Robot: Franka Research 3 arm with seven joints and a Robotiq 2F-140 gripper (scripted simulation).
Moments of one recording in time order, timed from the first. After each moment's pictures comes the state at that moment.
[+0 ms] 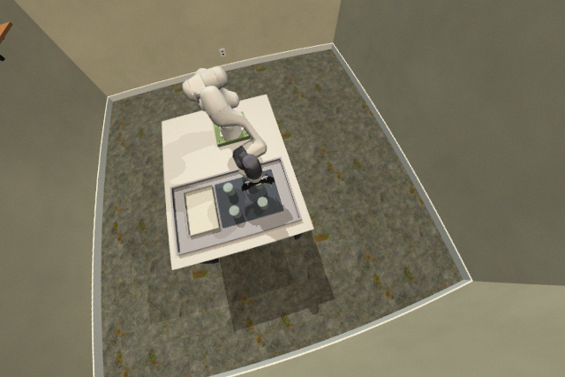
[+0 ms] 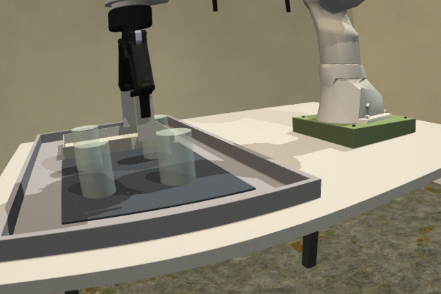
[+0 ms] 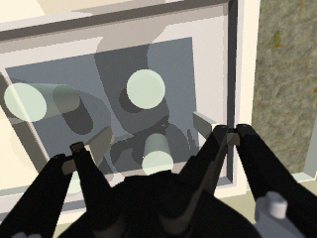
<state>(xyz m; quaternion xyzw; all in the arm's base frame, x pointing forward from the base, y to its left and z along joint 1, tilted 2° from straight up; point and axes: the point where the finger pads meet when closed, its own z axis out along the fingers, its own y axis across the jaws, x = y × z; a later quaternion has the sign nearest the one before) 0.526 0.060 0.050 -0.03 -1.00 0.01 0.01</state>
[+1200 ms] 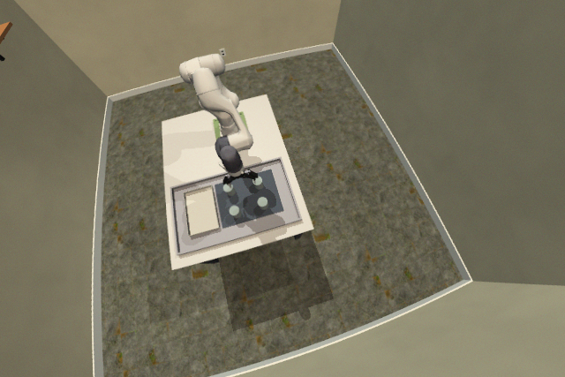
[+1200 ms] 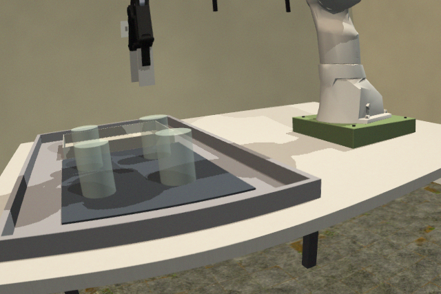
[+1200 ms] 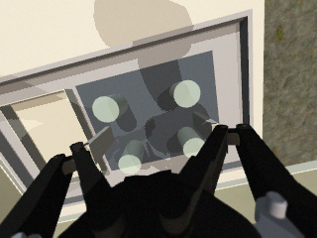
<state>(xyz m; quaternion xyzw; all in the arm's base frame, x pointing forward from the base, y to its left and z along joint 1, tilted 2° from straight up) 0.490 -0.024 0.128 -0.07 -1.00 0.02 0.02</state>
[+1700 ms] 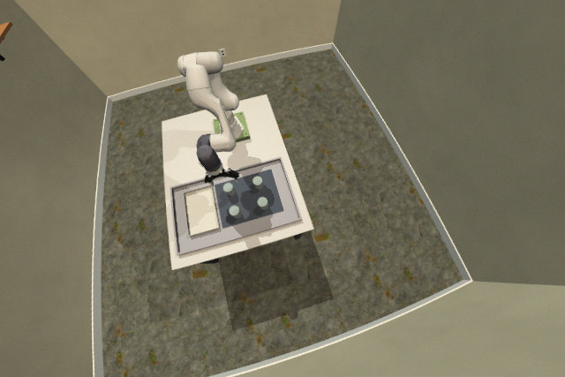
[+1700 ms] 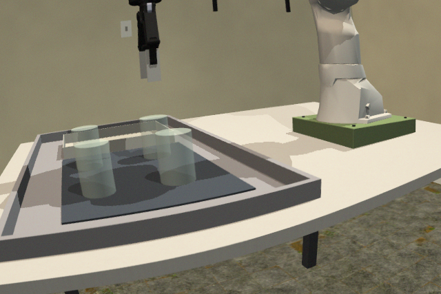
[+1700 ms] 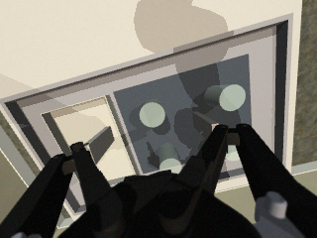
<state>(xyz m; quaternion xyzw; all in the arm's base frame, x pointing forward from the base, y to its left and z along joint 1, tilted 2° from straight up) 0.445 -0.125 0.132 -0.08 -1.00 0.02 0.02</state>
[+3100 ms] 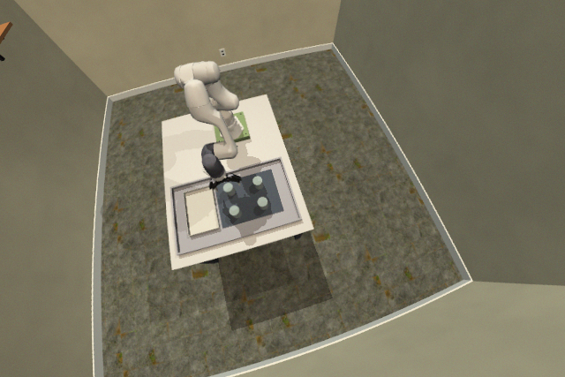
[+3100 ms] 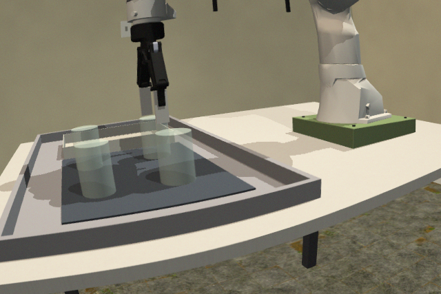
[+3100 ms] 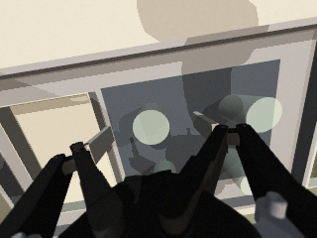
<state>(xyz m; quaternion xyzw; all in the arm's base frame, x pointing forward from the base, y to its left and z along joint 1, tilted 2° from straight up) 0.440 -0.127 0.046 -0.03 -1.00 0.01 0.02</state>
